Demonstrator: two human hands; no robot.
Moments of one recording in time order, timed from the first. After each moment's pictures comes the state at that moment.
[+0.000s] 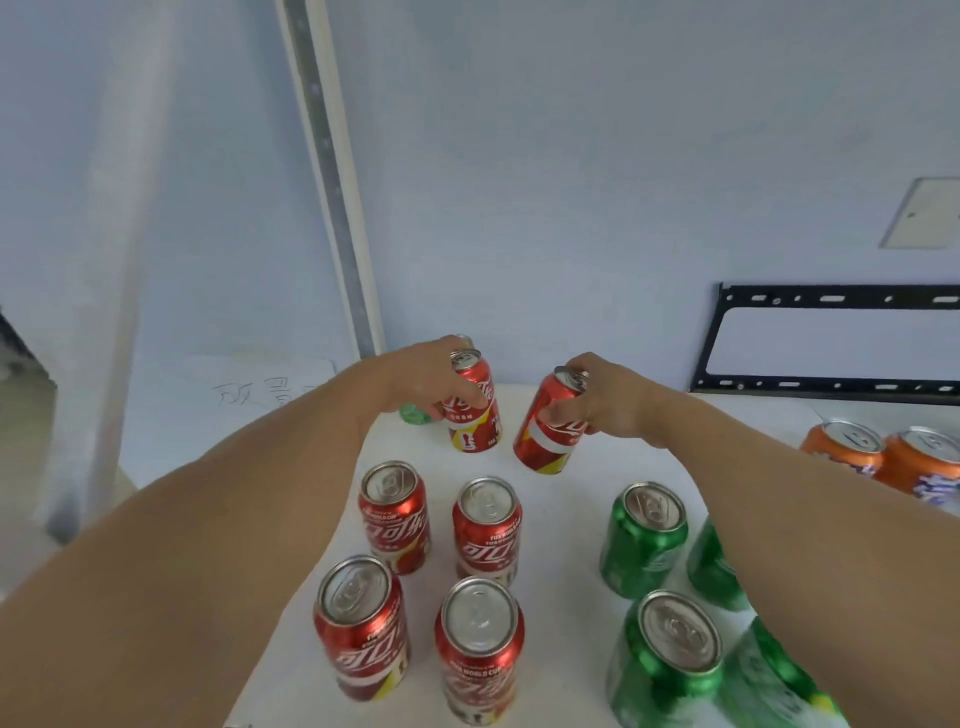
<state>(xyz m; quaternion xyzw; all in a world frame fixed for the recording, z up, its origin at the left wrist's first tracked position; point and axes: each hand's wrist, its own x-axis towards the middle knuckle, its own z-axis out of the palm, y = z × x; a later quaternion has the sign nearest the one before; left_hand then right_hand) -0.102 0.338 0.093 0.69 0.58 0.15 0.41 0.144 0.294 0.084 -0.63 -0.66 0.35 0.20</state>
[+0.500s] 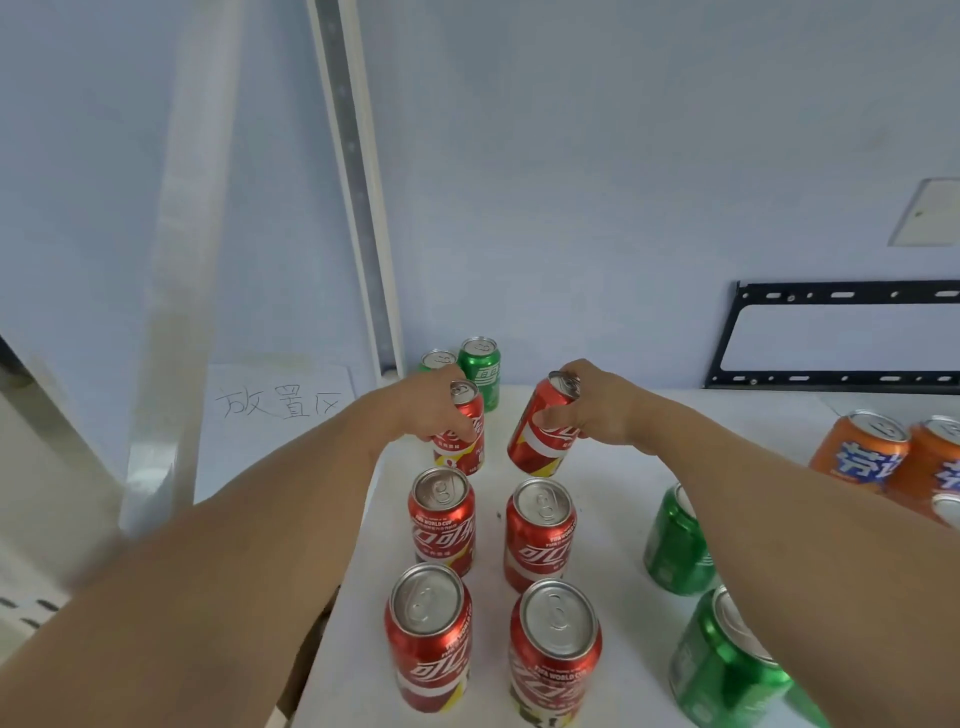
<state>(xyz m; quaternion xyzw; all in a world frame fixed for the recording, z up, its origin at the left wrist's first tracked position) -0.146 0.328 0.073 0.74 0.59 0.08 0.31 0.087 0.291 0.078 -0.65 -0.65 0.35 0.20</state>
